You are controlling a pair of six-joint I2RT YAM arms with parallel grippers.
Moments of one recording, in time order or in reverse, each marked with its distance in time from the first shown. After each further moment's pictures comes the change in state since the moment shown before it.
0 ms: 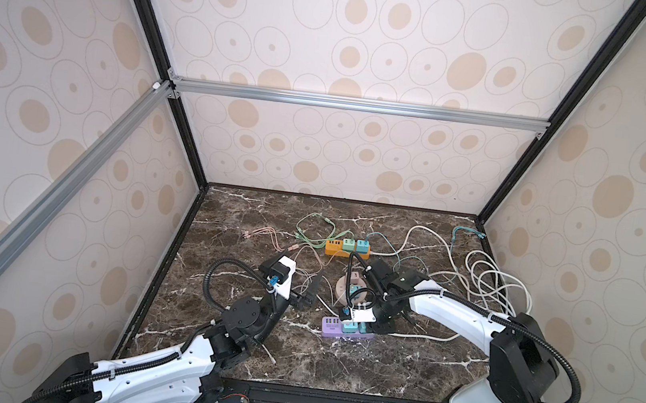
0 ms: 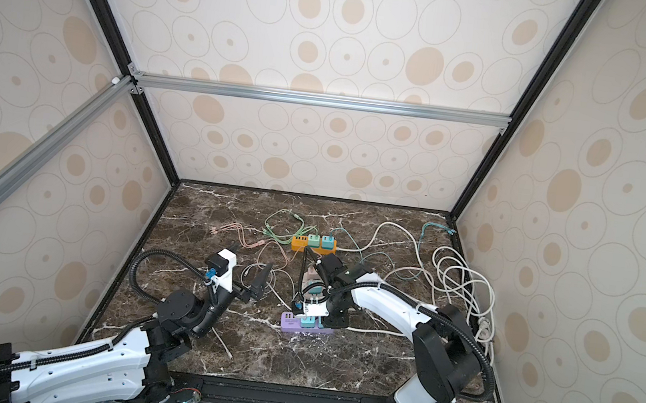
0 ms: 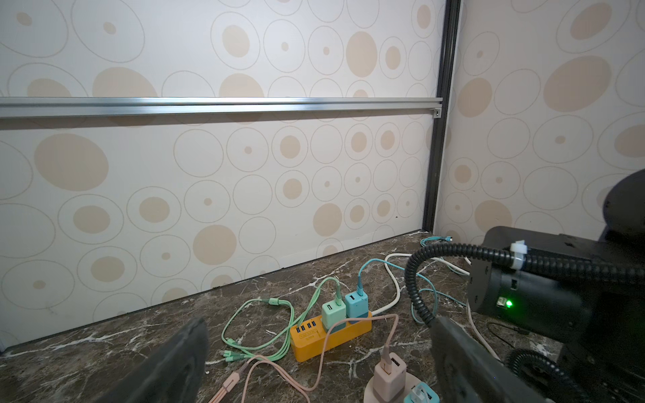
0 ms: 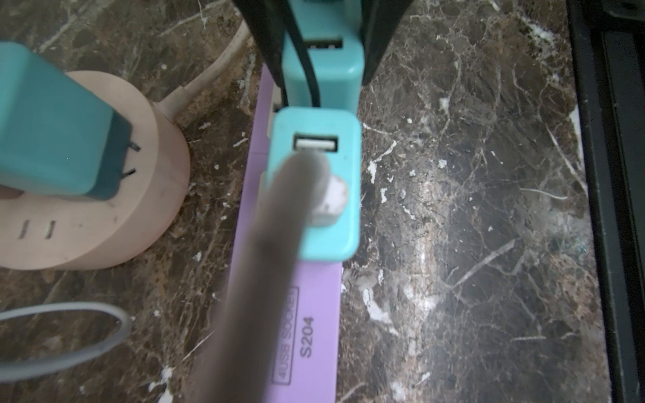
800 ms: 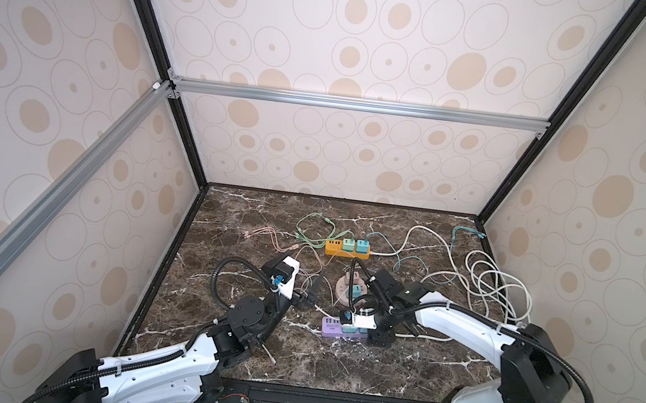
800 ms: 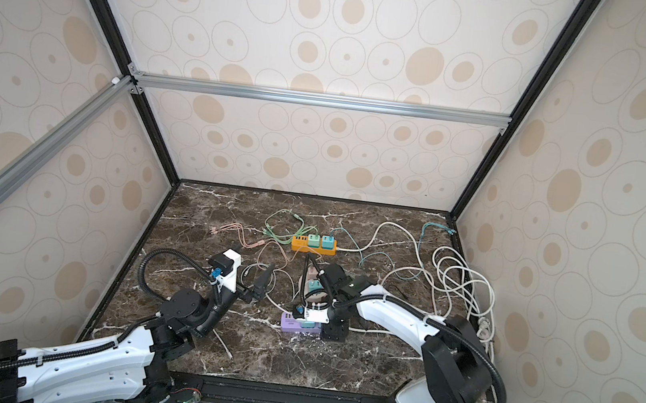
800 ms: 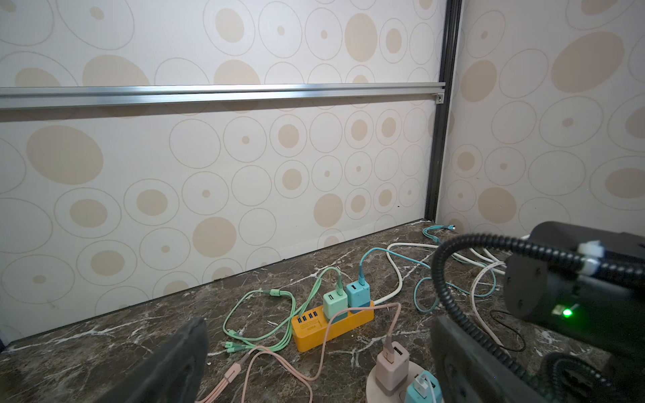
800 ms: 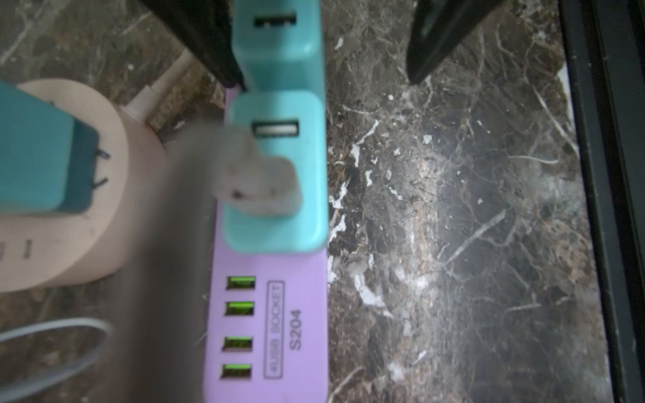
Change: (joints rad) left arm 0.006 0.040 -0.001 0.002 0.005 0.001; right arm 0.011 -0.136 -0.114 0.092 -0.042 0.135
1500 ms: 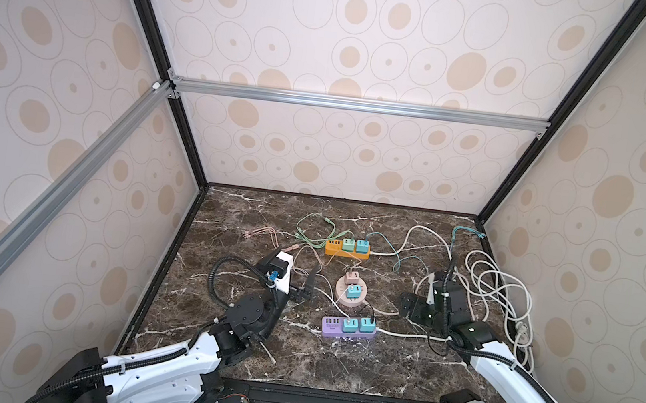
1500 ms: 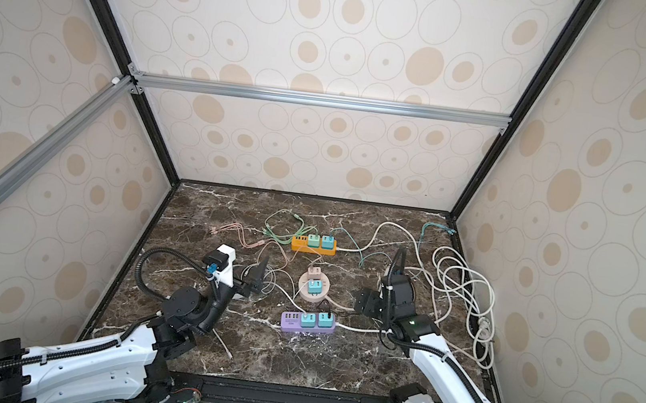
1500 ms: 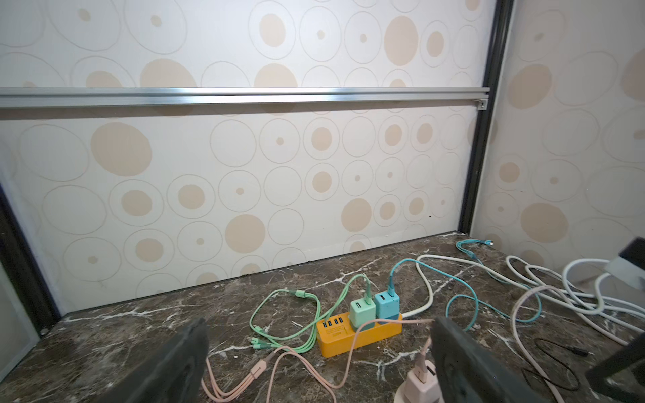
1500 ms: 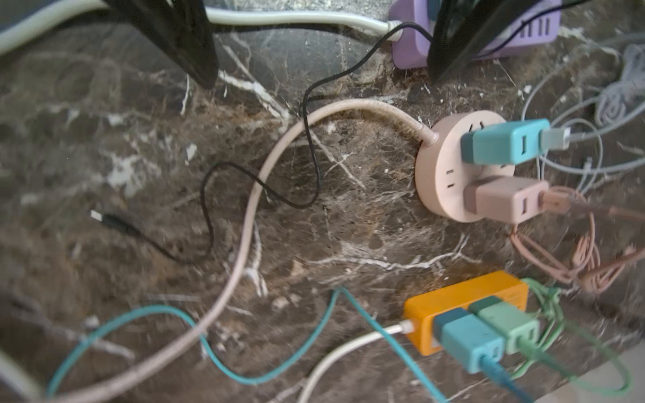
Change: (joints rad) left arm 0.026 0.014 0.001 0.051 -0.108 -0.004; right arm -0.394 -0.487 -0.355 0.357 0.209 1.473
